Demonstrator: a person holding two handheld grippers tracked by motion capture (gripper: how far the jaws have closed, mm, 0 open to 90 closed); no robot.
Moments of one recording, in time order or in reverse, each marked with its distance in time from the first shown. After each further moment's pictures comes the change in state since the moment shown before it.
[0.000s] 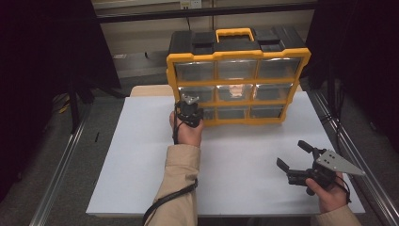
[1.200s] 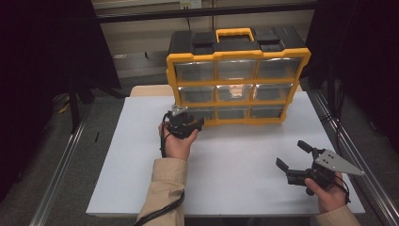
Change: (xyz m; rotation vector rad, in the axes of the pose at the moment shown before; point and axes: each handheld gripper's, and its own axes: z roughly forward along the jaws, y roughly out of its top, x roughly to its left) left arm 0.016 -0.029 -0.030 -0.065 -0.144 -0.062; right arm 0.001 -0.001 0.001 0.003 -0.006 -0.004
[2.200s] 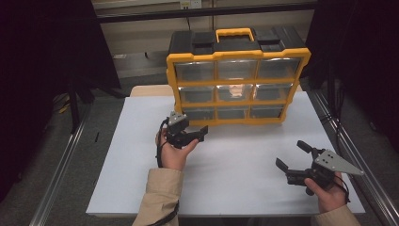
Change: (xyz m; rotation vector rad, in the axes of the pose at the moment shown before) left arm -0.004 -0.016 -0.016 -0.045 -0.069 0.022; right arm 0.000 0.000 0.000 0.006 0.002 -0.003
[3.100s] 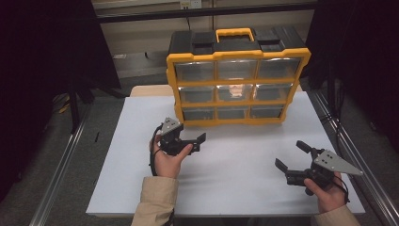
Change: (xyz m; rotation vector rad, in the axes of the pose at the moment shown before) left arm 0.004 -0.013 -0.025 -0.047 -0.072 0.062; right arm 0.002 0.000 0.001 -0.002 0.005 0.003
